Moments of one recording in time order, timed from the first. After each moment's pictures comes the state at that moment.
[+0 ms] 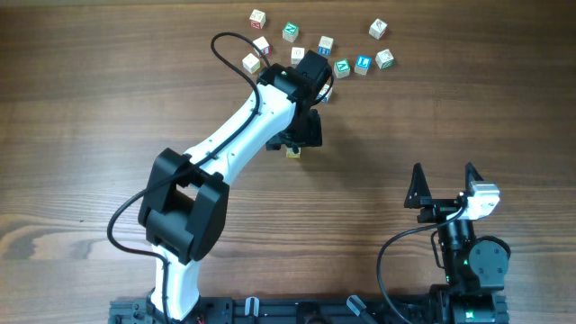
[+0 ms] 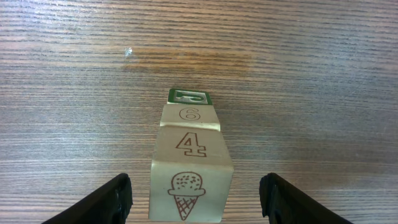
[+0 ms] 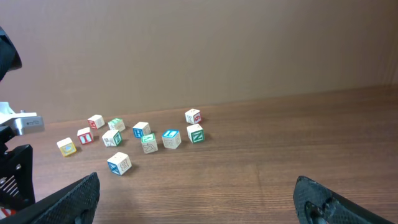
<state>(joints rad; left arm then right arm) -0.59 2.06 1.70 -1.12 0.03 -0.64 0.00 0.02 0.01 0.00 -0.05 0.14</state>
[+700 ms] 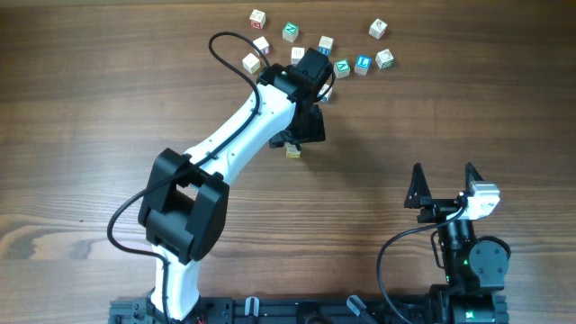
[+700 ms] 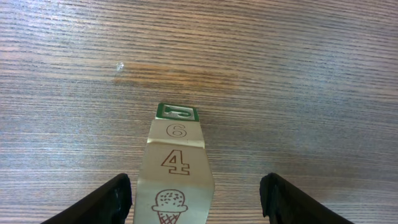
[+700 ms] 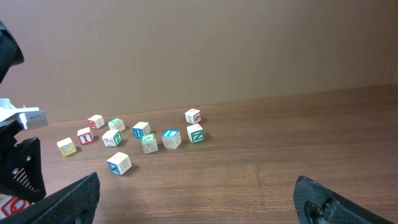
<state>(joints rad) -0.59 2.06 1.70 -1.07 0.02 -0.69 0.00 0.02 0.01 0.00 -0.05 0.14</state>
